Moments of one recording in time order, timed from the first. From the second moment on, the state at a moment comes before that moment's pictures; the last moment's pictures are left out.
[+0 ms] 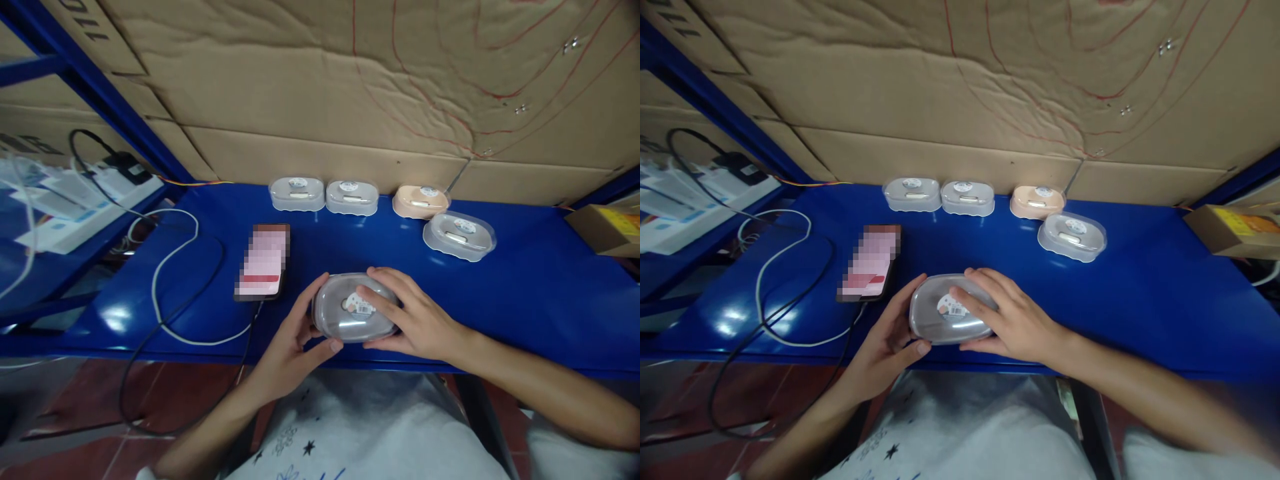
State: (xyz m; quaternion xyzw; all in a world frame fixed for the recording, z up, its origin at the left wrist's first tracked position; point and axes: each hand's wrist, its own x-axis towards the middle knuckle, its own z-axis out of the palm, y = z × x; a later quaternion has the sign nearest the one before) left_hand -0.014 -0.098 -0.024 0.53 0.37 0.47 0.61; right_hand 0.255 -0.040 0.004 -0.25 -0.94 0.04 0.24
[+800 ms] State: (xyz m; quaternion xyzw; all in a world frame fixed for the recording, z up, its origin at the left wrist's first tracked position) left_hand -0.017 -0.098 -0.027 0.53 0.37 0.44 0.62; right_hand 0.267 -0.031 0.002 -0.28 -0.91 0.23 0.21
